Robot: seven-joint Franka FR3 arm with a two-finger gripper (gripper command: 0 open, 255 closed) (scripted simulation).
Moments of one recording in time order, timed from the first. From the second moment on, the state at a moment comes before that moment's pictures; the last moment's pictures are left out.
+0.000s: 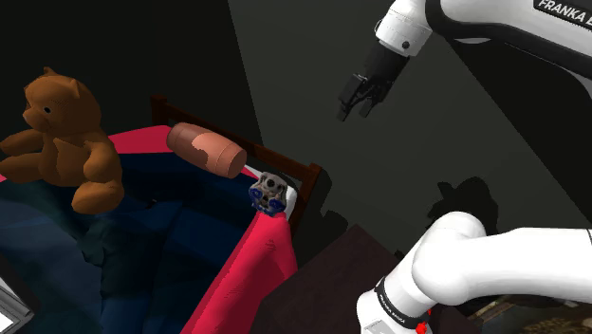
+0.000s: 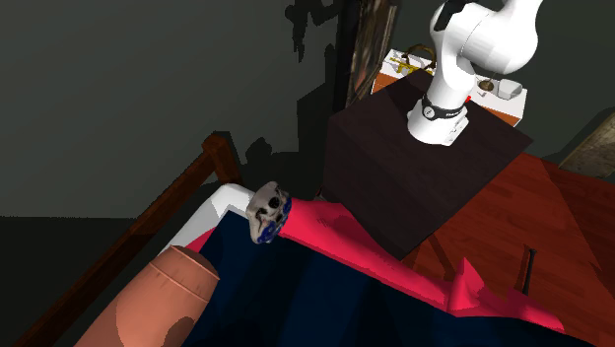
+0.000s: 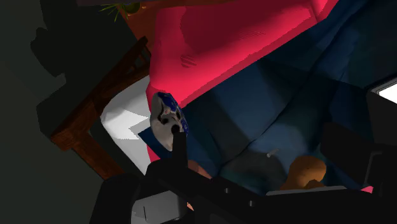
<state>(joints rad) 0.01 -0.79 0.04 -2.26 0.02 1.62 0.08</state>
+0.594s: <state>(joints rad) 0.01 -0.66 -0.04 -2.36 0.01 1.83 -0.03</state>
